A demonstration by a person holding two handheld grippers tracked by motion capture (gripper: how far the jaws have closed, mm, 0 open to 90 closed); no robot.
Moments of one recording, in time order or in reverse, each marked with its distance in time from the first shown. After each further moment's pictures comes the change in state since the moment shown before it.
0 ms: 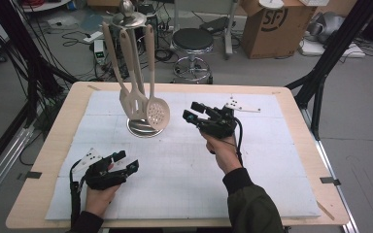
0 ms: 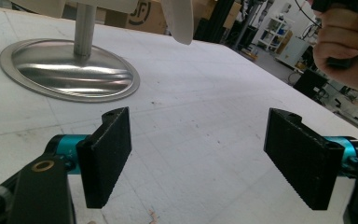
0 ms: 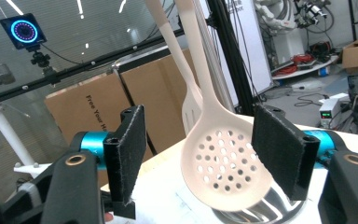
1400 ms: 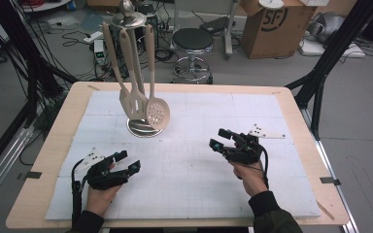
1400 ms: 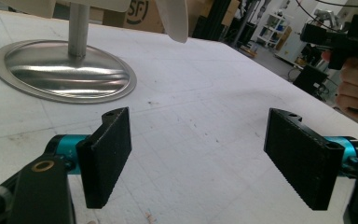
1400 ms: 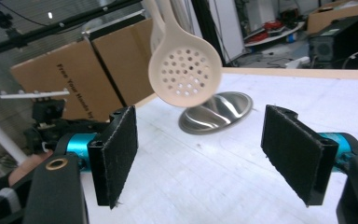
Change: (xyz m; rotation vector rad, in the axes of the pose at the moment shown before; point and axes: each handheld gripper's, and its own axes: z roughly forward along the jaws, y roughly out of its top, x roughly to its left) left arm -0.003 0.000 0.004 0.008 -0.006 0.022; right arm -0.009 -0.044 -0.090 0.125 -0.118 0.000
